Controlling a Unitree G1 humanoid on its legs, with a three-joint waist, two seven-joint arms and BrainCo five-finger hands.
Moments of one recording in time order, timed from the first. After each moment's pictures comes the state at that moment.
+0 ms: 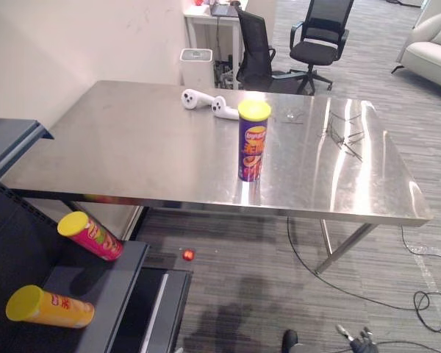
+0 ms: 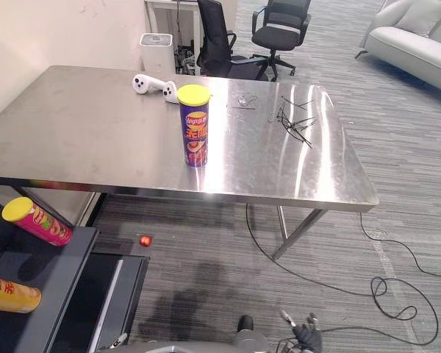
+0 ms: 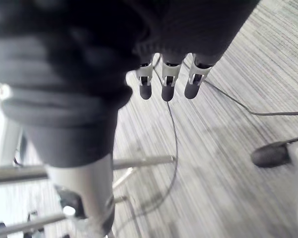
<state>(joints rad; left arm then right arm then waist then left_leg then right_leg) 0.20 0.11 0.15 1.08 -0.46 -0.02 0.07 0.20 -0.05 -0.29 0.95 0.46 -0.38 -0.17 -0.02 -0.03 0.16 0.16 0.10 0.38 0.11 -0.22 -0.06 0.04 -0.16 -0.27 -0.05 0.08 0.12</state>
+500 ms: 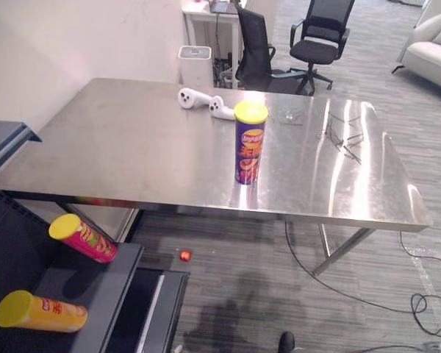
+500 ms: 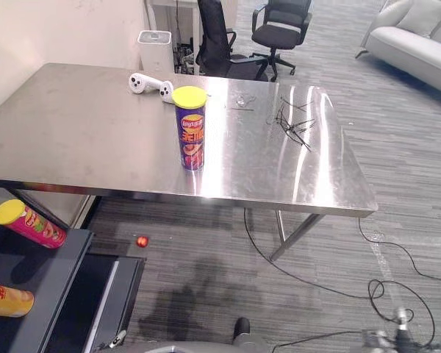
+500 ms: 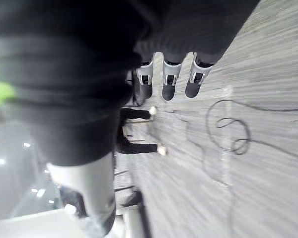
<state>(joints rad) 0.25 0.08 0.25 0.98 -0.41 -0.02 0.07 0.15 -0.15 -0.78 0.60 0.68 -0.38 -0.39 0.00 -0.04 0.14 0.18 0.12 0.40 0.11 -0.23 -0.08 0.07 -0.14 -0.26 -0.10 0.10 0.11</state>
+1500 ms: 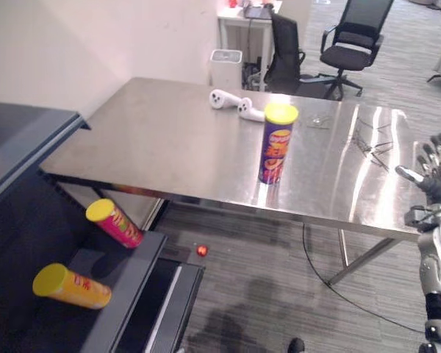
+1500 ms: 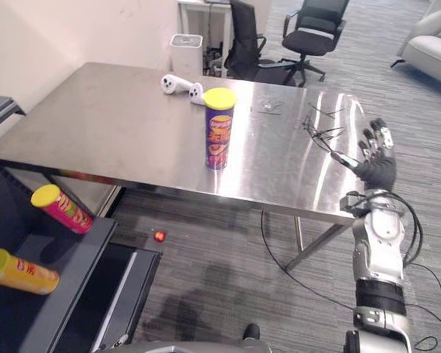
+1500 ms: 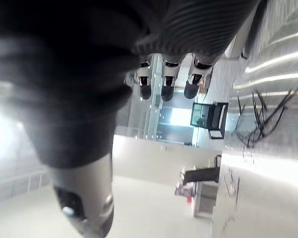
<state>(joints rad) 0.28 0.09 0.19 0.95 -0.37 -0.01 0.07 -0.27 -0.49 -0.31 0.22 0.35 -0.17 0.03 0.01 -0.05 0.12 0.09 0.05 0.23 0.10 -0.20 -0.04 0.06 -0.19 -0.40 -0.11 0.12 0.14</state>
